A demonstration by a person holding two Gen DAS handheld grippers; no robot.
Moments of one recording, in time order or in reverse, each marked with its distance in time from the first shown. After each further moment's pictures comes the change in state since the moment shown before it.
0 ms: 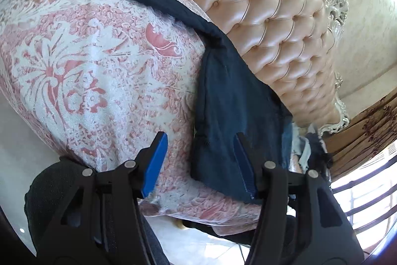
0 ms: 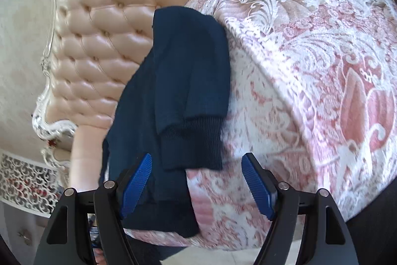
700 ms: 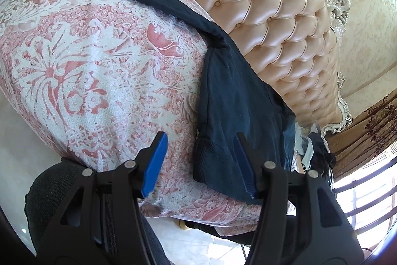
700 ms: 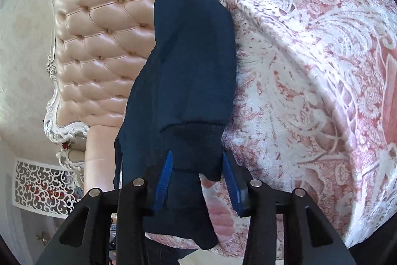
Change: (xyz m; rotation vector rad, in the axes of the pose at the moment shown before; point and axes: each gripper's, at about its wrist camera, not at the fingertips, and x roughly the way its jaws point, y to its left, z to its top) left arm 0.001 0.007 0.001 -0.002 0.004 0.014; right arm 0.018 -0.003 0.000 0.052 0.057 0.068
